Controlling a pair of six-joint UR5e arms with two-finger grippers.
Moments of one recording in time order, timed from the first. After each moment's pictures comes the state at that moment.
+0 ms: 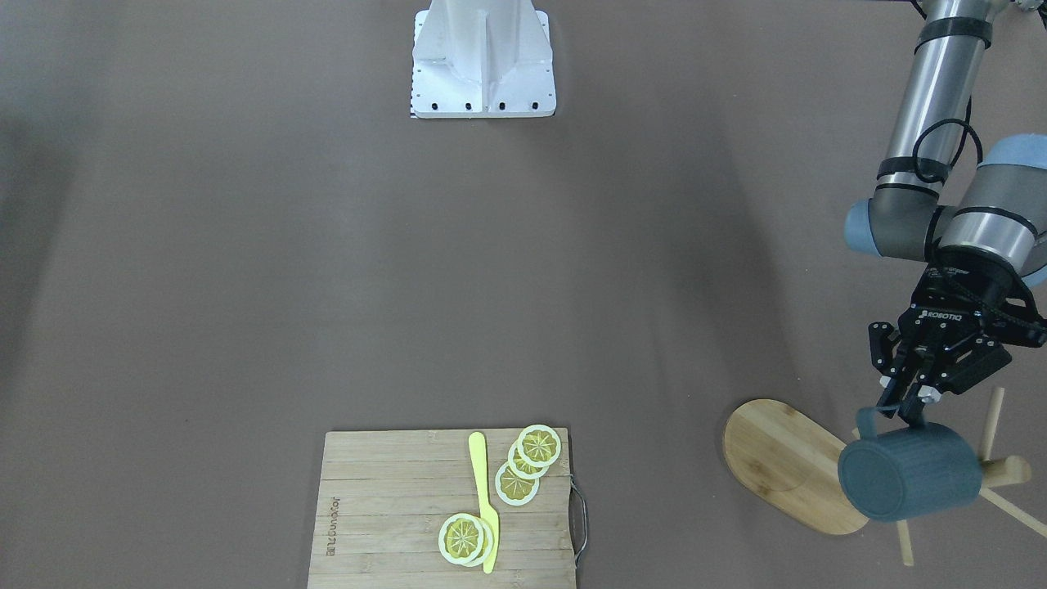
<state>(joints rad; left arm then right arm) -1.03 -1.99 -1.05 -3.48 -1.64 -2.78 1.58 -1.58 1.59 -1.31 2.31 -0.10</state>
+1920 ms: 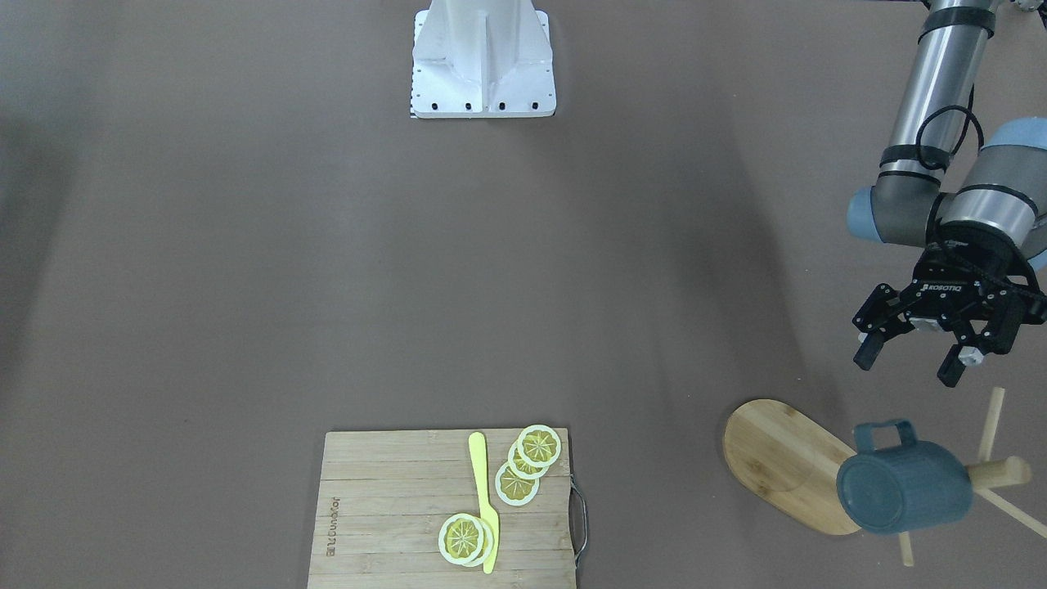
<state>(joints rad) -1.02 -1.91 -1.15 -3.54 -1.66 -2.72 1.58 -1.58 1.59 -1.31 2.31 -0.10</state>
